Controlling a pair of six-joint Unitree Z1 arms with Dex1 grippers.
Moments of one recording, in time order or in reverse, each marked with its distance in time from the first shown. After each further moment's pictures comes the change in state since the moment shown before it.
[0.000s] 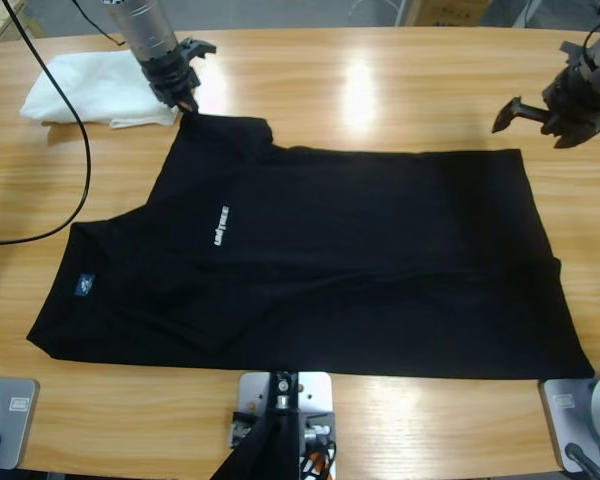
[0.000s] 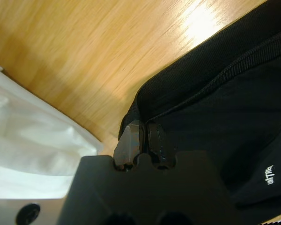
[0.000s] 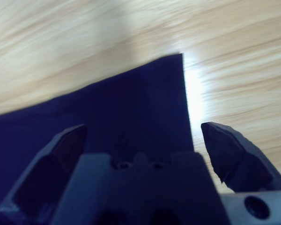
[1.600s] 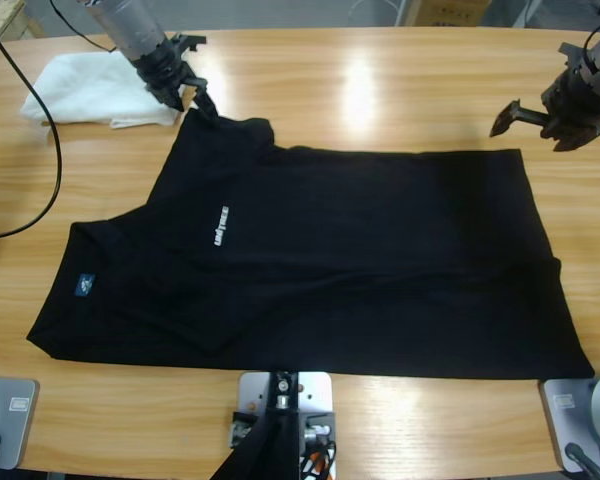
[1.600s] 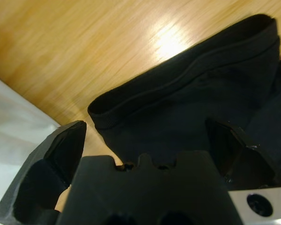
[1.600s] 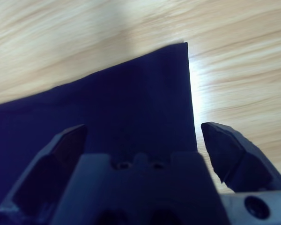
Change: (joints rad) arm 0 0.055 -0.090 0.208 -0.157 -0.169 -0.068; arm 1 0.035 -0.018 0.012 0.016 -0.004 0.007
